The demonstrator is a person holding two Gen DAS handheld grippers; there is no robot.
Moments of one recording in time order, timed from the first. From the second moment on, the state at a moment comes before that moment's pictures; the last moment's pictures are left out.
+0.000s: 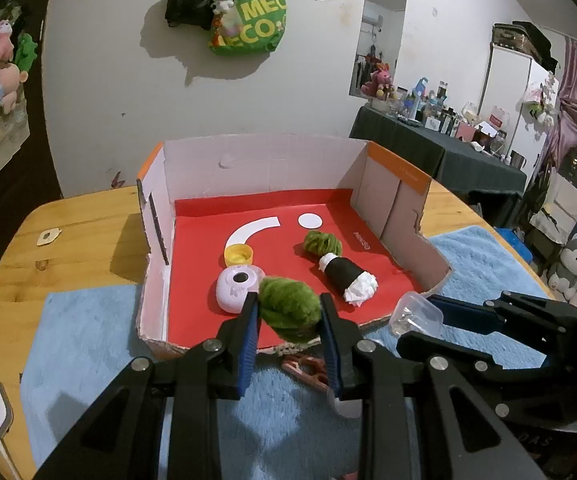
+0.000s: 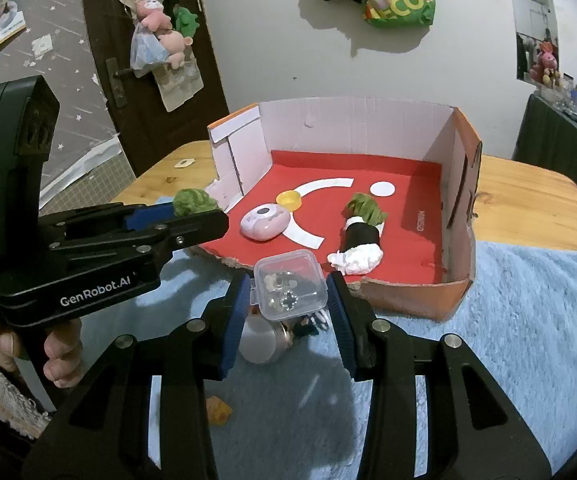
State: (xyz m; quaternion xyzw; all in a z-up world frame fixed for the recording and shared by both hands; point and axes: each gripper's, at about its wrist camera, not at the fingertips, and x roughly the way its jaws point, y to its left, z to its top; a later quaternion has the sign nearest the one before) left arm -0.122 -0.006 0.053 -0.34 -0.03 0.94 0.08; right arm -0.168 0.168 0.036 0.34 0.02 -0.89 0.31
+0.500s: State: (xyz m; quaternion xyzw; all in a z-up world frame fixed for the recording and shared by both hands) left arm -0.132 -0.006 0.055 -0.34 -0.03 0.94 0.08; right arm -0.181 0.164 0.038 0.34 0.03 -0.89 0.31
